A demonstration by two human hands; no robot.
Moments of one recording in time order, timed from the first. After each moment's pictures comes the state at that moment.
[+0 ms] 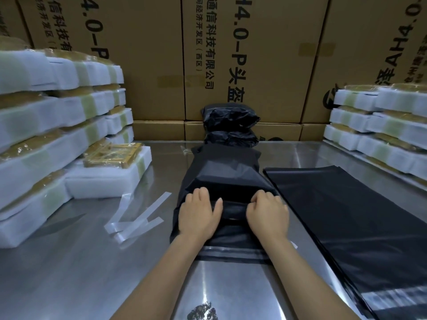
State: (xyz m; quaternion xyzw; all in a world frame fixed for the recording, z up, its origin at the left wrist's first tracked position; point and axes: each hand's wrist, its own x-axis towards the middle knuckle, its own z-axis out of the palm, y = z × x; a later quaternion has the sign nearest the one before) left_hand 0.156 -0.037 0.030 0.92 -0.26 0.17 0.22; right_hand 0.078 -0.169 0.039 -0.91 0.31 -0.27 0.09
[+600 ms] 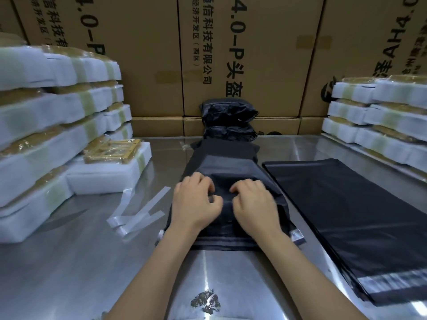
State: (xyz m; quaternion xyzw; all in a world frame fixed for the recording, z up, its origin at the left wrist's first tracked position) left_hand 0.144 -0.016 0.062 0.88 -0.33 0.23 0.25; right_hand 0.069 -0.144 0.051 -0.93 0.12 -0.34 0.08
